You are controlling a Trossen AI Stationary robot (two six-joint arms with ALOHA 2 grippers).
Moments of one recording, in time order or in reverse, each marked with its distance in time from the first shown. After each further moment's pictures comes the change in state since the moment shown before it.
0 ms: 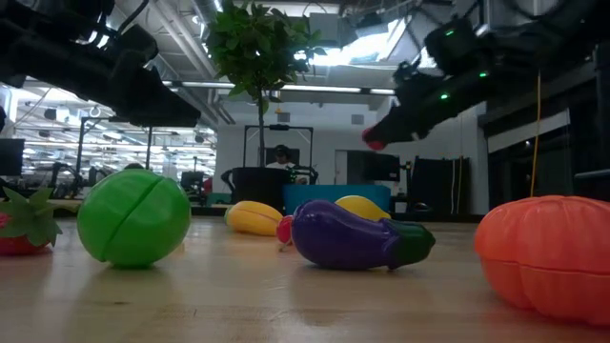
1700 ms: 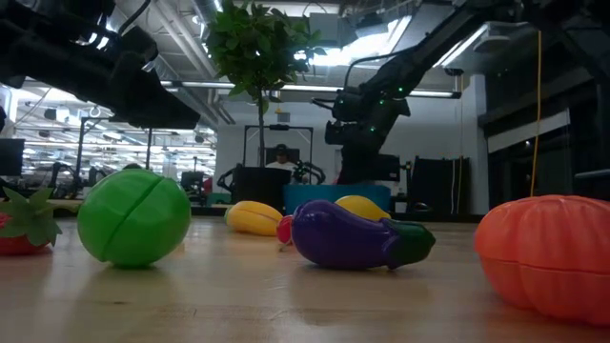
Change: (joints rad) left arm 0.000 0.000 0.000 -0.016 0.000 0.000; right arm -0.215 0.676 0.903 -0.976 -0.352 -0.327
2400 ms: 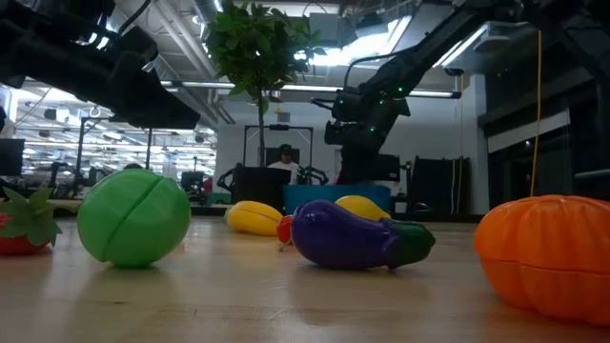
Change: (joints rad) left arm 0.000 0.000 0.000 0.000 0.000 0.000; right arm 0.006 0.000 -0.001 0.000 0.001 0.009
